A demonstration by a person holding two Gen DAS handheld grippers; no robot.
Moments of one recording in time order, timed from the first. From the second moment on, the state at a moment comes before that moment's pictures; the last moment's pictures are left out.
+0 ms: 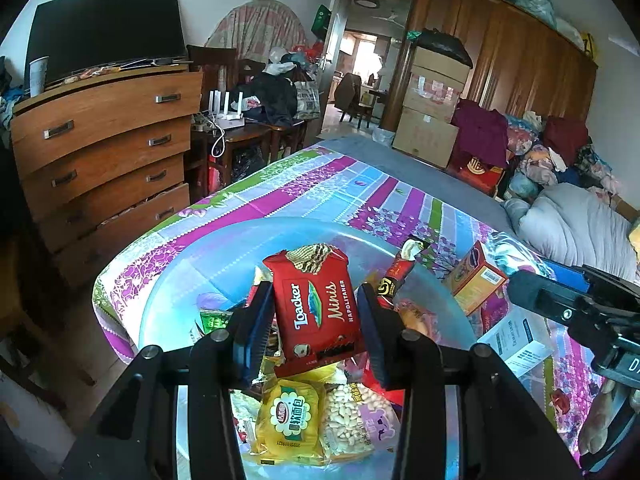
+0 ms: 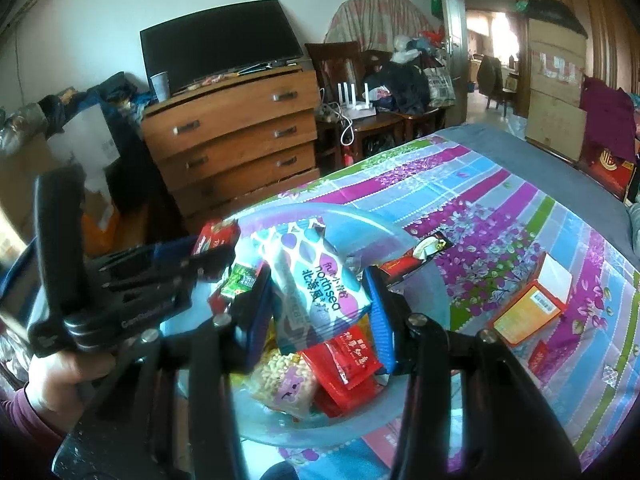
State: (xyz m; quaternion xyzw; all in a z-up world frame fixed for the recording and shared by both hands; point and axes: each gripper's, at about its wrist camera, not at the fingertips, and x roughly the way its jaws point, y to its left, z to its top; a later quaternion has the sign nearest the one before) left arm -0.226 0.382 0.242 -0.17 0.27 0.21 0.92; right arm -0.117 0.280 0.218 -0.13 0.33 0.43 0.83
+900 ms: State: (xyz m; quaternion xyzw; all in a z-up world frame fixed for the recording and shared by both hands) left arm -0.198 0.363 0.216 -0.14 0.36 0.17 0.90; right arm -0.106 0.299 0.185 -0.15 0.40 0.42 0.80
